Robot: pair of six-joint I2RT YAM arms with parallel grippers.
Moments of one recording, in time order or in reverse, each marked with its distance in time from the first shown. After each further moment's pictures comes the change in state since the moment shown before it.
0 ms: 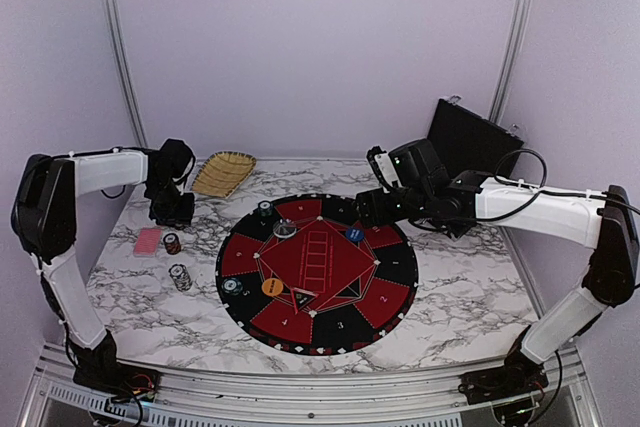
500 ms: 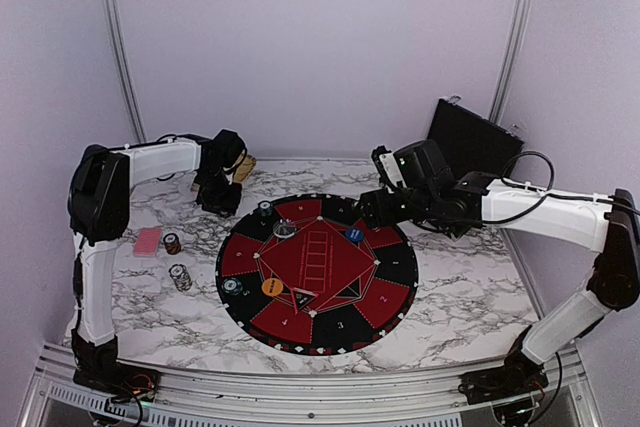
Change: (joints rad) left arm -0.173 0.346 0.443 -0.095 -0.004 -0.008; right arm -0.005 -0.036 -0.024 -0.005 0.019 0.001
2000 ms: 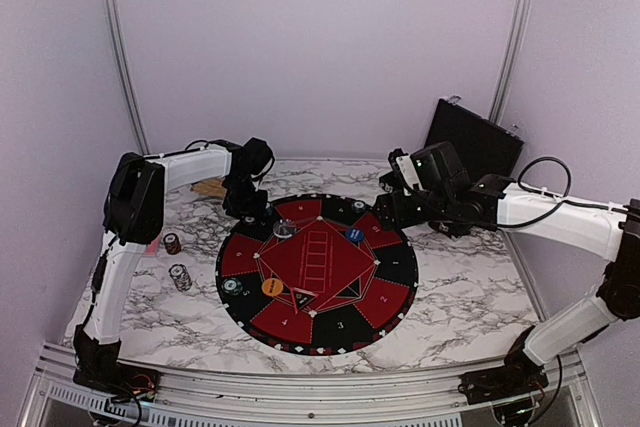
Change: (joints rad) left arm -0.080 0.244 0.284 -0.082 0.034 -0.022; right arm -0.048 -0.086 -0.064 -0.046 -0.002 0.001
